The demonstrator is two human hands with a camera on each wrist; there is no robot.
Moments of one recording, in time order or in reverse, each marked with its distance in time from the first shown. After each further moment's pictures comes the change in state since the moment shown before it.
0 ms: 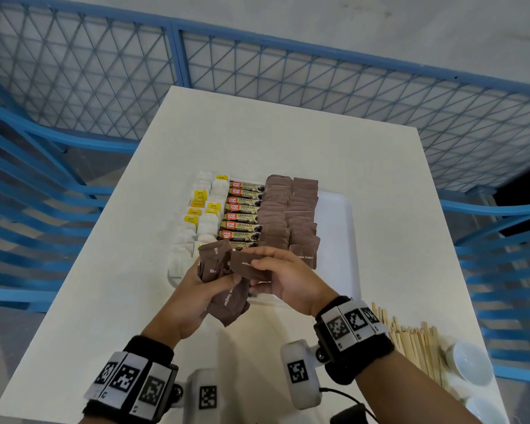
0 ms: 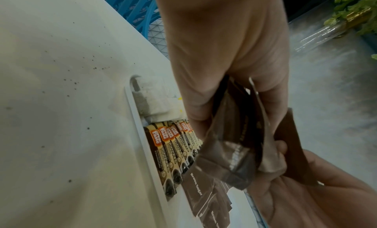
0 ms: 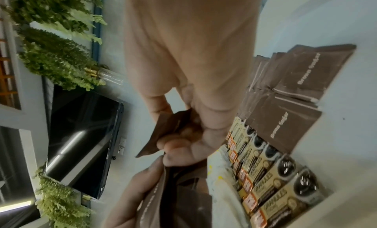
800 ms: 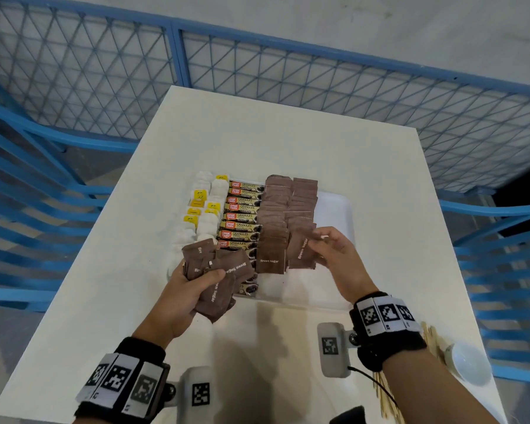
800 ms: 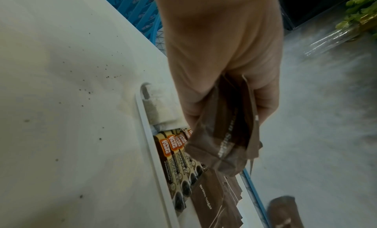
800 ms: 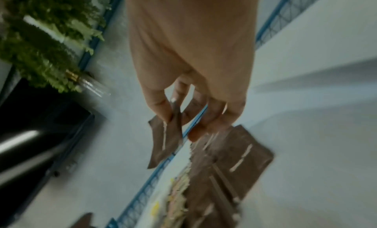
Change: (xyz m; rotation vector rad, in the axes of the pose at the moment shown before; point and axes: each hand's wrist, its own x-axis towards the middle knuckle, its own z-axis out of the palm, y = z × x) left_hand 0.003 -0.002 -0.014 0.006 0.170 0.000; right_hand -0.011 -0.008 -0.074 -0.164 0.442 -0.322
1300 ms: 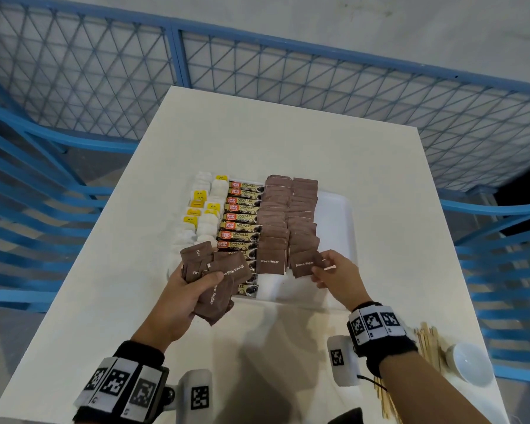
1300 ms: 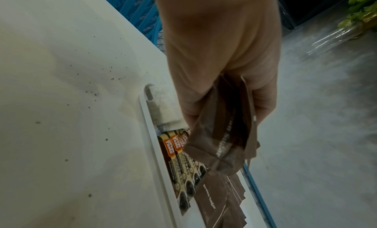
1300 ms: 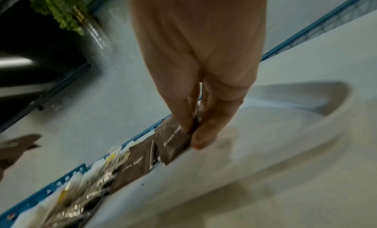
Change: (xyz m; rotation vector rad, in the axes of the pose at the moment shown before) left_hand -0.001 -0.002 -0.002 0.018 0.016 -0.009; right_hand 0.012 0.054 -0.026 -0.471 0.104 0.102
